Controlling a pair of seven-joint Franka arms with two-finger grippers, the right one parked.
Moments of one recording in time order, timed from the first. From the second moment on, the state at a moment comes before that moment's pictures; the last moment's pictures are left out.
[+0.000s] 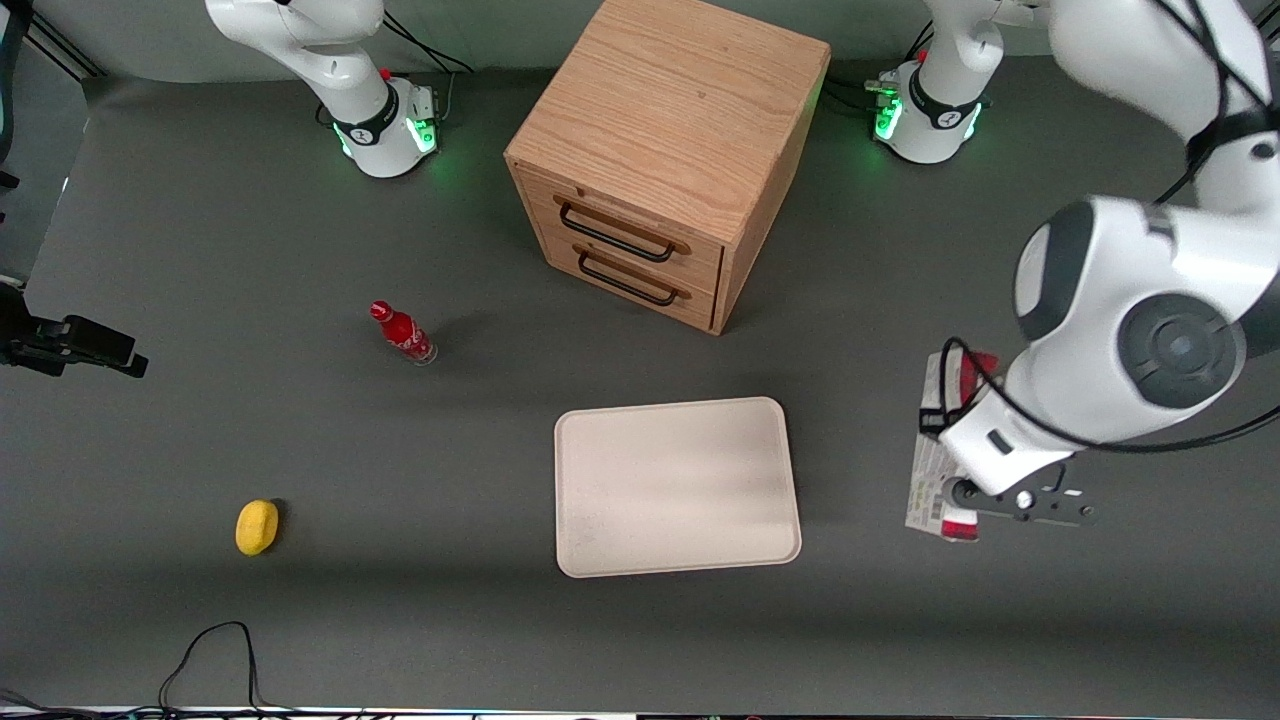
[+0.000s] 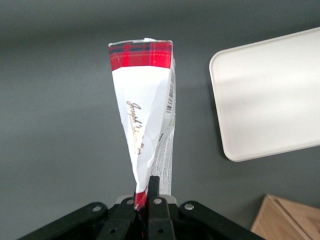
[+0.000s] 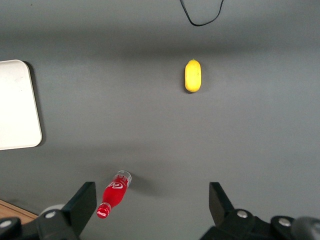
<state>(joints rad) -0.33 0.54 0.10 -1.06 -0.04 1.53 -0.11</state>
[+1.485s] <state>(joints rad) -0.41 0.74 -0.15 -1.42 0.24 2.21 -0.78</state>
